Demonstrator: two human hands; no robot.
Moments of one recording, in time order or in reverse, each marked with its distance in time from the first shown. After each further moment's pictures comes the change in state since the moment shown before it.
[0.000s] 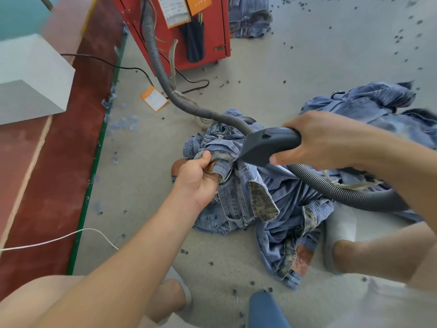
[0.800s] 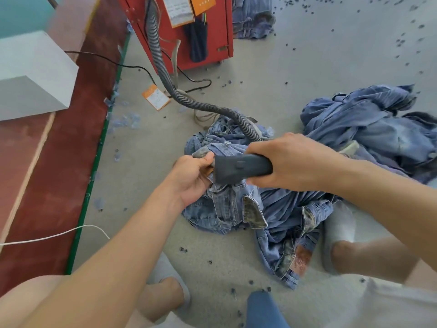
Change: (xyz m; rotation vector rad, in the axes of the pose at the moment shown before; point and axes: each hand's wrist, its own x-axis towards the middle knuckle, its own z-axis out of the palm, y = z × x) left_hand 0.003 0.017 -0.020 0.410 -0.067 0.012; right_hand -0.001 -0.020 0.040 -0.152 0.047 -0.293
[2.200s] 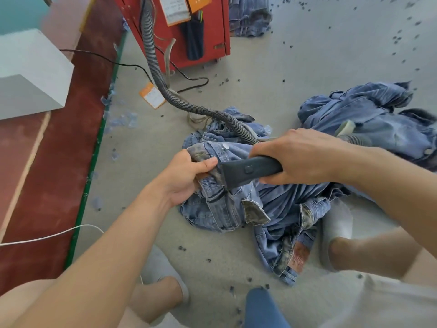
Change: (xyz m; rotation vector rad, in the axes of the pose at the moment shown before) left_hand -0.016 0.010 -0.003 0.383 -0.072 0.057; right_hand -0.002 0.021 -0.005 -0.161 -0.078 -0.121
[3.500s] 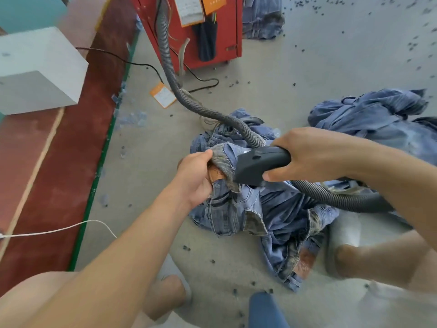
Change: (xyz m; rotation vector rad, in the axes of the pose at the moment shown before) left_hand 0.009 -0.005 0.008 -0.415 0.092 -0.032; right_hand 0.011 -0.010 -0.019 0.208 -0.099 0.247
